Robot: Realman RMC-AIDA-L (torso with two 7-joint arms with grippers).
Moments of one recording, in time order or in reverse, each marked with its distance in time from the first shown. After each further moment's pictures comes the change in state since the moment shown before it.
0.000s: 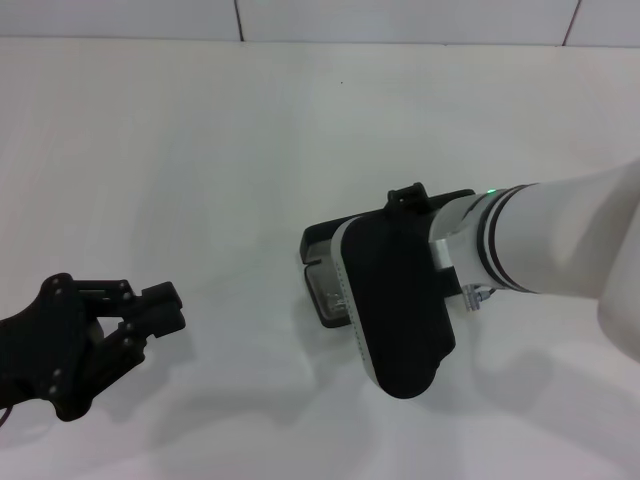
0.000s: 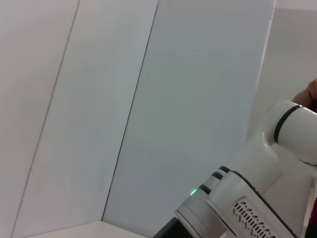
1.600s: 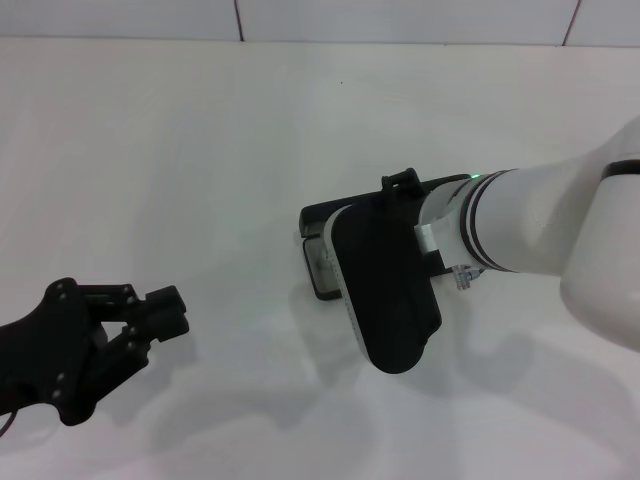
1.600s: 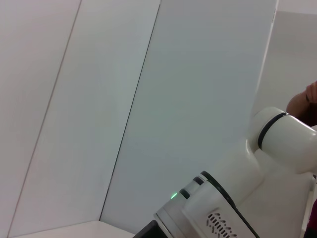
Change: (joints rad) left arm 0.005 -0.008 0.000 -0.001 0.003 0.001 -0.011; right arm 0.075 0.000 -0.007 0.133 -0.001 0.083 0.006
